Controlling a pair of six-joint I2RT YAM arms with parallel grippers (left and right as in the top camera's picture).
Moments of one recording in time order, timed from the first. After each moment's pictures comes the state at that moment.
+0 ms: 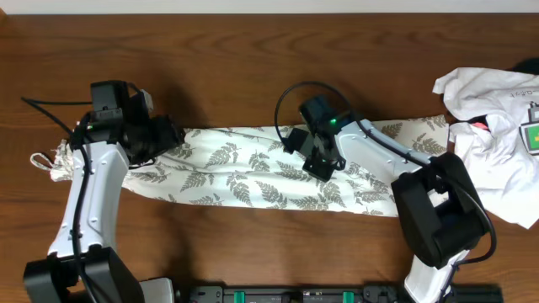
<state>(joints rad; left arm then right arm) 0.17 1.49 1.08 -0.78 0.29 -0.28 0.52 1.94 1.22 -0.74 -0.08 -0.53</state>
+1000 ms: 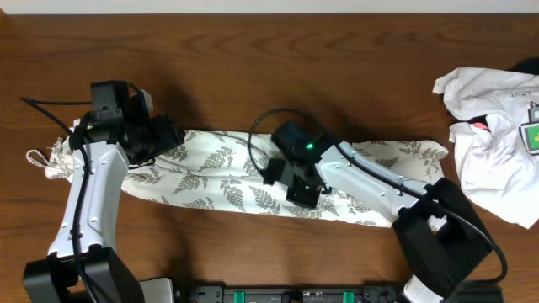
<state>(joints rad) 0.17 1.49 1.08 -0.78 0.29 -0.28 0.72 1.83 1.18 -0.88 -0.10 -0.46</state>
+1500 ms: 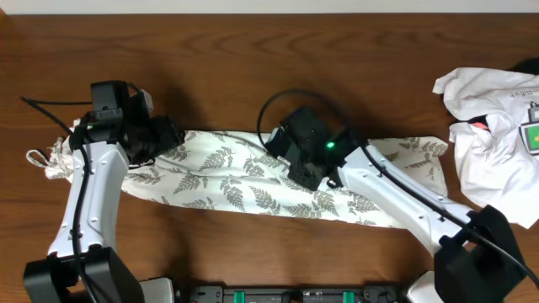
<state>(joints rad) 0.17 1.49 1.08 -0.78 0.29 -0.28 0.69 1.67 1.20 -0.79 0.03 -0.36</state>
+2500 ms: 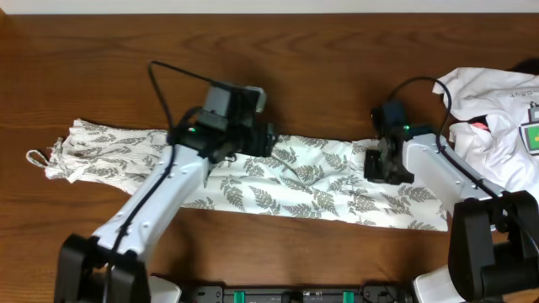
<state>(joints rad) -0.40 1.54 1.08 -0.53 0.31 -0.23 0.19 1.68 0.95 -0.80 0.10 0.37</state>
